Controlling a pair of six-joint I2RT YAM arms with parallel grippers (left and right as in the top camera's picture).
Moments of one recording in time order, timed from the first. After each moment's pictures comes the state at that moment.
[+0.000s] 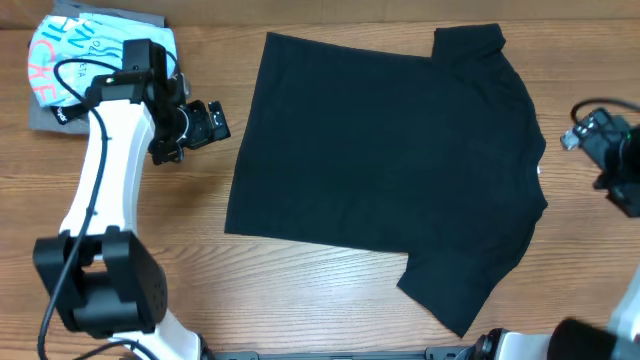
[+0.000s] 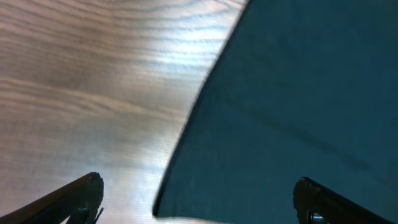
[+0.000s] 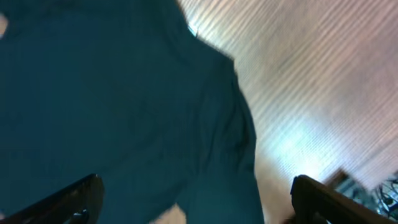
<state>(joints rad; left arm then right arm) 0.06 1.82 1.61 -1.13 0.21 -0.27 -0.39 1.53 1.81 -1.61 -0.03 0.51</state>
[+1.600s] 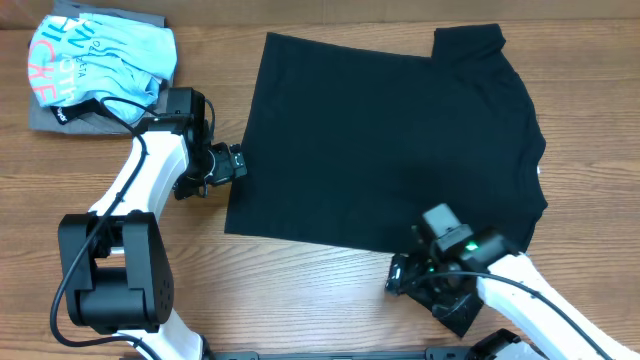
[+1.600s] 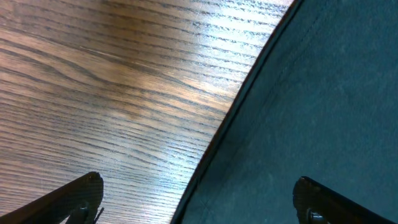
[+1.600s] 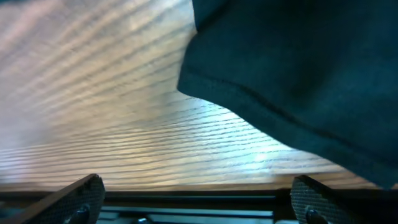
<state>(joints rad) 0.00 1.84 1.26 -0.85 0.08 -0.35 0.54 1.21 0.68 -1.05 -0.27 0.81</state>
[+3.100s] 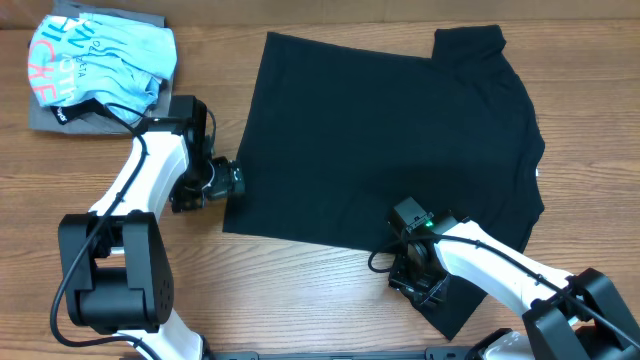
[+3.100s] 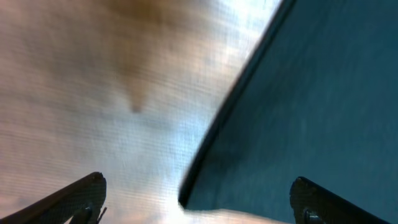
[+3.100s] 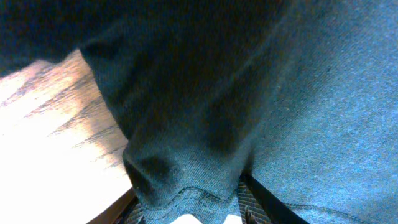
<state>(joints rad) 0.00 1.84 1.25 -1.01 0.08 -0.31 0.56 1.52 0.69 -0.91 -0.19 0.95</state>
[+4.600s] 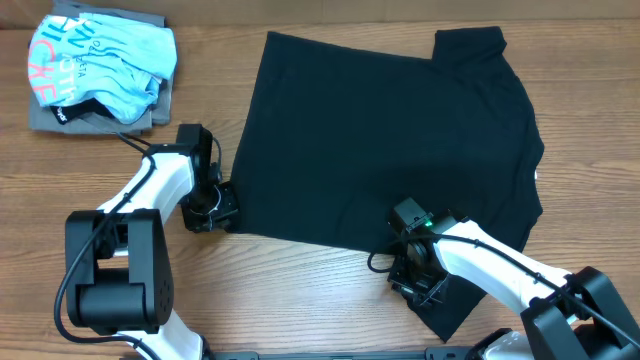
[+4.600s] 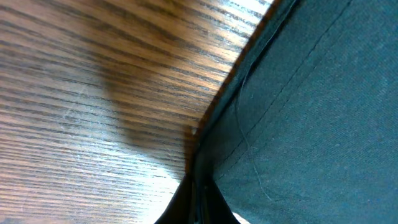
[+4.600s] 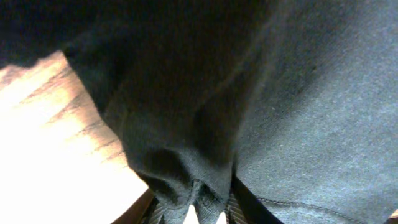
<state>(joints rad) -0.01 1.83 1.06 -0.89 0.15 -0.34 0.56 1.53 0.69 -0.91 -0.22 0.96</state>
